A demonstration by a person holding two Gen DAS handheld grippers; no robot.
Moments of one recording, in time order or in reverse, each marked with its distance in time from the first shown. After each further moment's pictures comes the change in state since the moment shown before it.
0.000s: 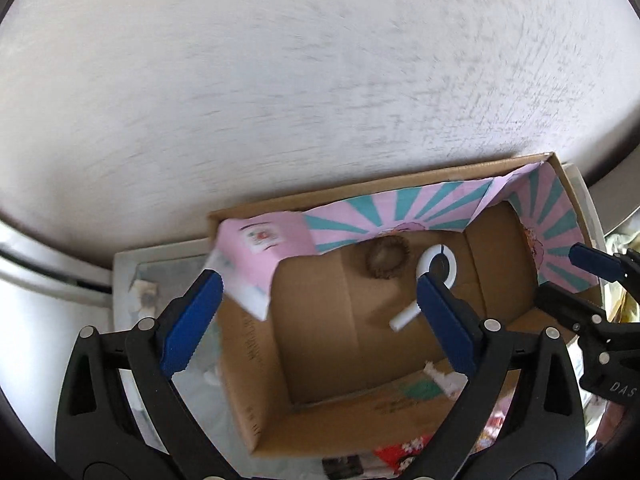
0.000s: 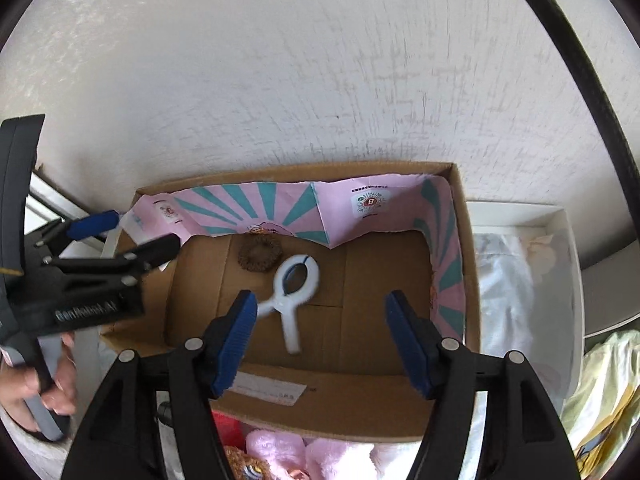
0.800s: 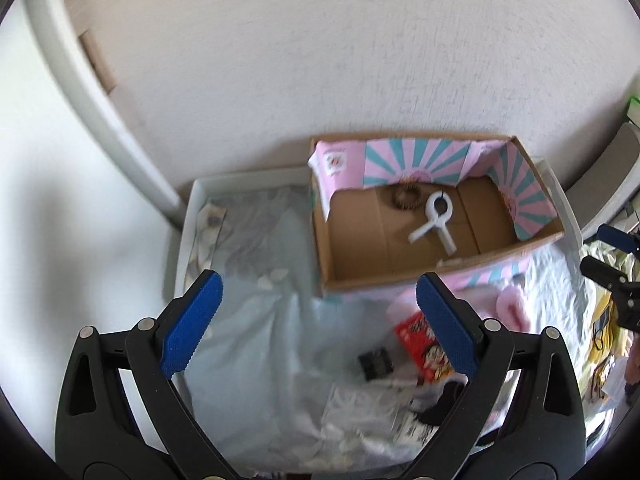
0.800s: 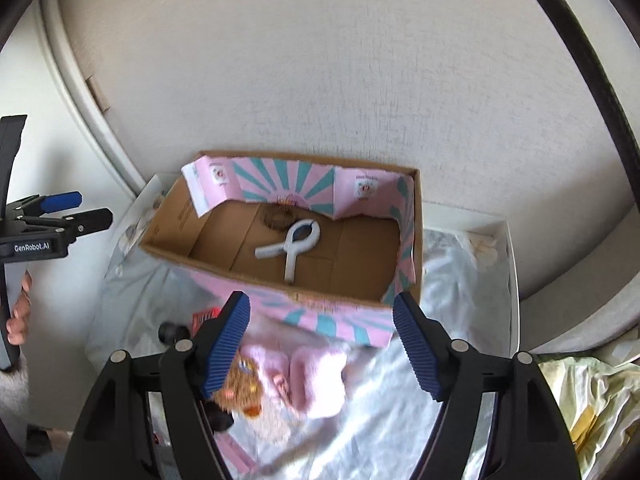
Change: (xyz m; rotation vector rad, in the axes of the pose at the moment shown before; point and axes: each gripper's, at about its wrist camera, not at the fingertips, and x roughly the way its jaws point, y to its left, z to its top) left arm -0.107 0.046 -0.090 -0.032 -0.113 -0.018; right arm -0.083 0.019 -0.068 -0.197 -0.125 -0.055
